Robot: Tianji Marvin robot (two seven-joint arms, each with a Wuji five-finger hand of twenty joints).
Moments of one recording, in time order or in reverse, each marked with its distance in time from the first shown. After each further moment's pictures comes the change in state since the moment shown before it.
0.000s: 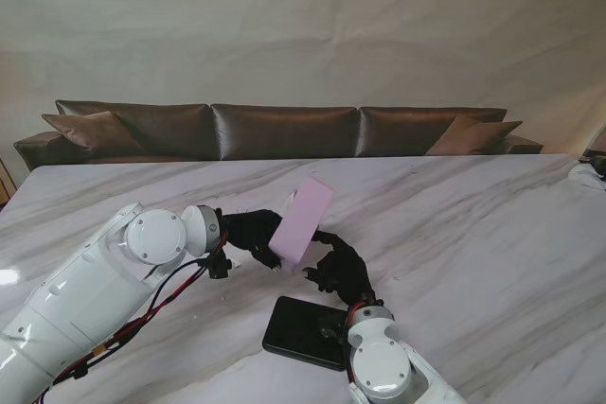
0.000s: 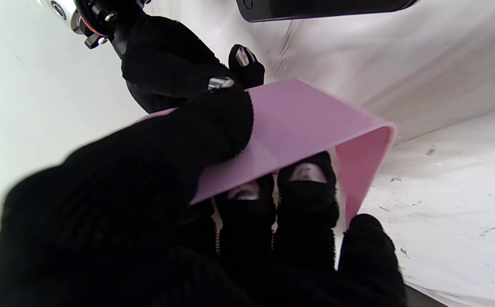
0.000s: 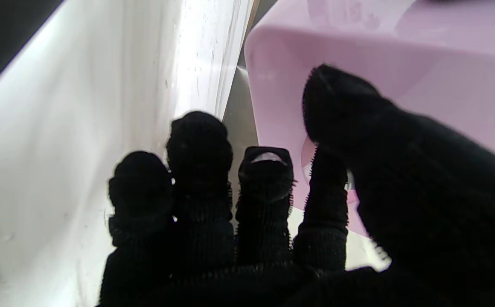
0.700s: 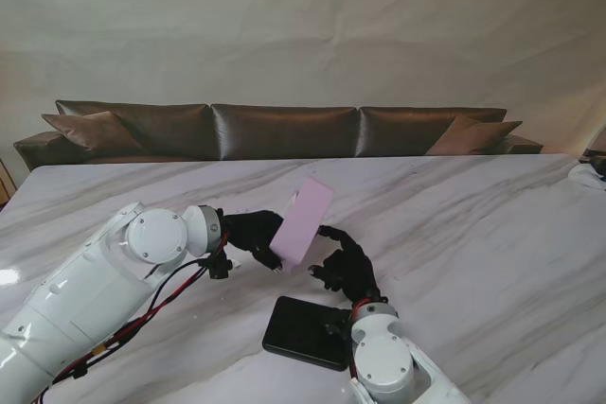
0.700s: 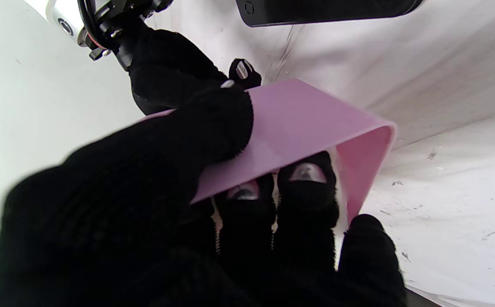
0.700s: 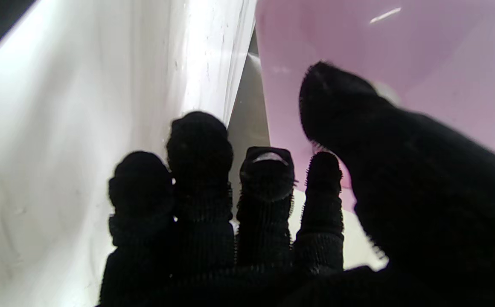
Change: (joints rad) left arm -0.007 0.002 0.011 -0.004 -0.004 0.009 -0.008; right arm -0.001 -0.003 0.021 -0.012 0.011 0.055 -0.013; left_hand 0.000 0.002 0.000 0.000 -0.008 0.000 -0.001 0.003 0.000 0.000 -0.001 0.000 0.000 0.000 0.000 0.000 0.000 0.003 -0.001 0.000; right_hand 0.017 -0.012 0.000 -0.009 -0.110 0.045 -0.003 0.006 -0.010 -0.011 0.000 0.000 0.000 -0.002 0.000 0.001 0.004 -0.004 0.000 0.001
